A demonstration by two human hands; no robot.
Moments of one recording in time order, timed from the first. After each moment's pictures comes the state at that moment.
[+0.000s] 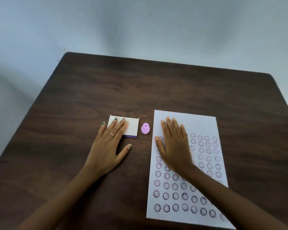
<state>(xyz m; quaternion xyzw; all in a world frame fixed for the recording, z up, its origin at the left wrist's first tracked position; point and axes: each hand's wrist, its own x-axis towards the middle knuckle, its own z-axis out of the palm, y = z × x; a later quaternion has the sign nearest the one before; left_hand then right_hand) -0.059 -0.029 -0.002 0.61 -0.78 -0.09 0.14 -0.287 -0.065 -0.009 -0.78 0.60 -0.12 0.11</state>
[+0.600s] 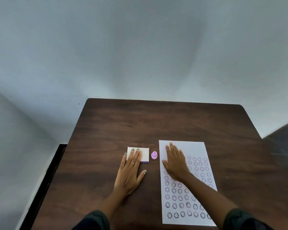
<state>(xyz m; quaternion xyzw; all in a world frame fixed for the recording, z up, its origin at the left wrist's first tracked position) -0.058 -0.022 0.010 0.60 -0.79 -0.09 0.05 -0.271 -0.071 0.034 -0.75 0.64 0.00 0.17</state>
